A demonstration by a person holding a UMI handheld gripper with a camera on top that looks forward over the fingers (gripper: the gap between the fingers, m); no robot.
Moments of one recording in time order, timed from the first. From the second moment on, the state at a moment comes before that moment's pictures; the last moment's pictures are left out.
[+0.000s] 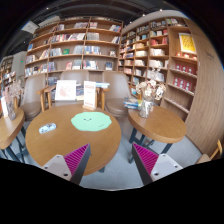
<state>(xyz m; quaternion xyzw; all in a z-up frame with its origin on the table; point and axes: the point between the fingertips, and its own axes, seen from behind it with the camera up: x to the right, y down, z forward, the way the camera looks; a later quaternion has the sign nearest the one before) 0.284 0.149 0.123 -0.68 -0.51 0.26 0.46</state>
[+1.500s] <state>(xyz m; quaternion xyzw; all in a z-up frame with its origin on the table) 0.041 -0.166 -0.011 -0.65 -0.61 0.31 0.32</state>
